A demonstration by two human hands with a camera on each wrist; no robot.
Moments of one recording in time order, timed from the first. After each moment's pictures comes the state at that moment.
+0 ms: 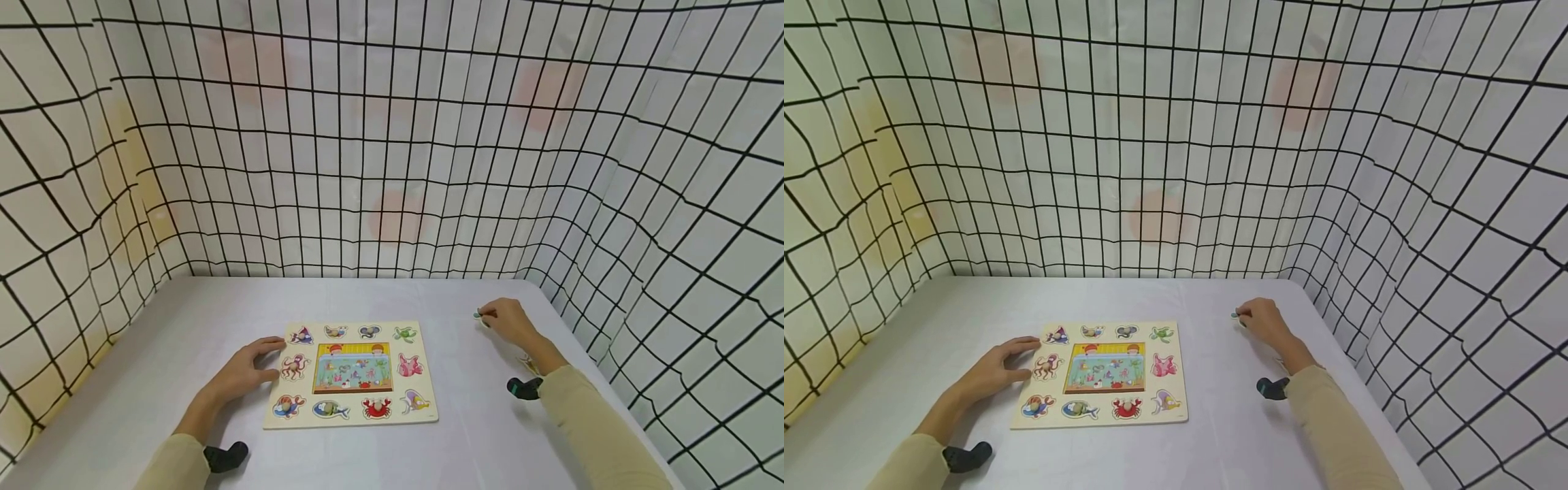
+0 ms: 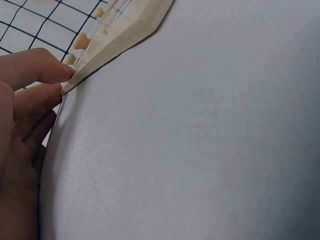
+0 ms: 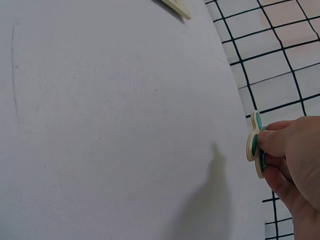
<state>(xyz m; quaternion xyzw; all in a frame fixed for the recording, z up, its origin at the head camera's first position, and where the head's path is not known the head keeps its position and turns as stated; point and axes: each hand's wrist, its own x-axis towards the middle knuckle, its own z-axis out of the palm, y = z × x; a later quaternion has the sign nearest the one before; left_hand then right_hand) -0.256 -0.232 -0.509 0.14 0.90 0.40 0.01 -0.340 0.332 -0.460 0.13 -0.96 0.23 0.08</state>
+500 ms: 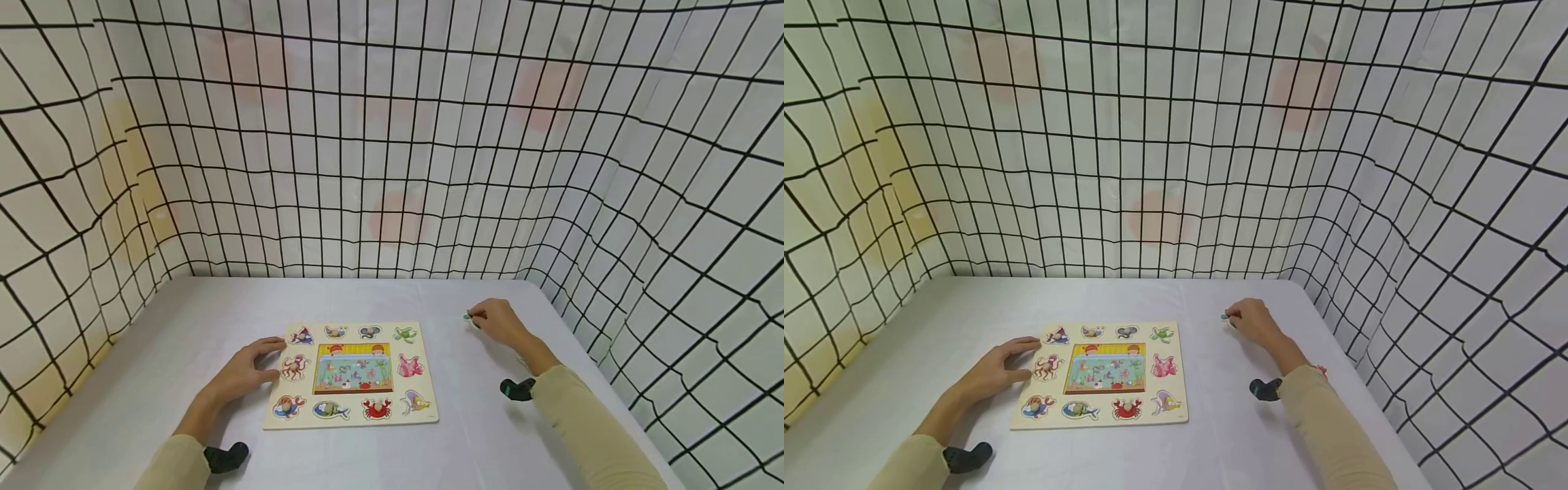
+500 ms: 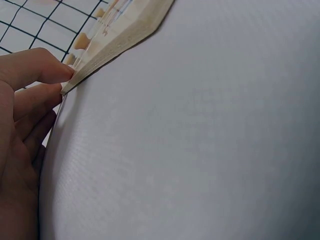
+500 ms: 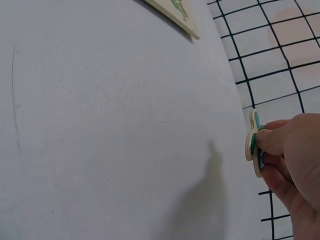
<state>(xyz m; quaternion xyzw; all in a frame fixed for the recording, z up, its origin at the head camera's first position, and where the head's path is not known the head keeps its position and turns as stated) -0.256 -0.232 -0.511 0.14 0.90 0.41 0.01 -0.341 0.311 -0.457 0.15 -0.96 0.23 0.06</state>
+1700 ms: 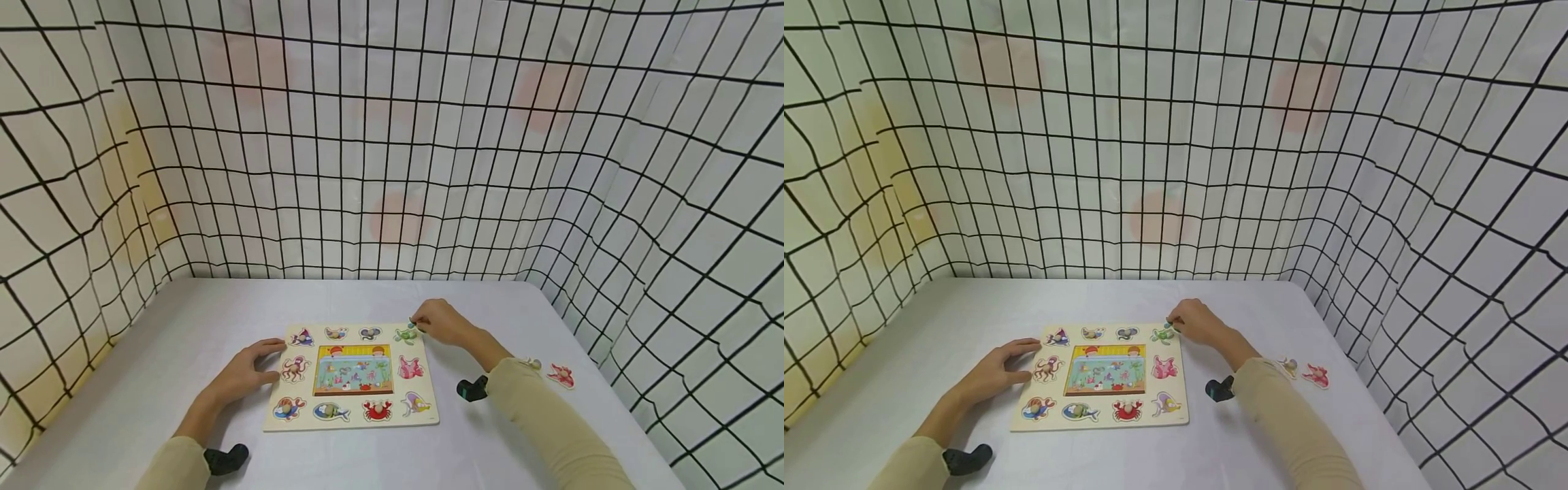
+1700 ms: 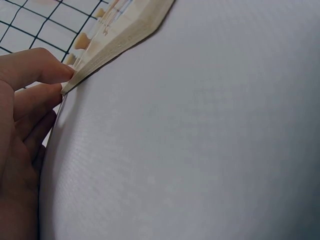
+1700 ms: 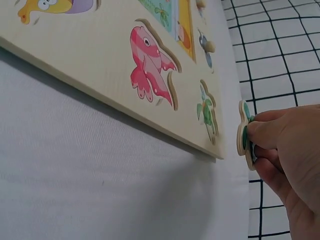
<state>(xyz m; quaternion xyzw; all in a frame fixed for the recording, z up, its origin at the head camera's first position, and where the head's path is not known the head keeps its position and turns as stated) -0.255 -0.231 -0.509 0.13 0.90 0.41 0.01 -0.343 0.202 -0.447 0.32 -0.93 0.17 0.03</state>
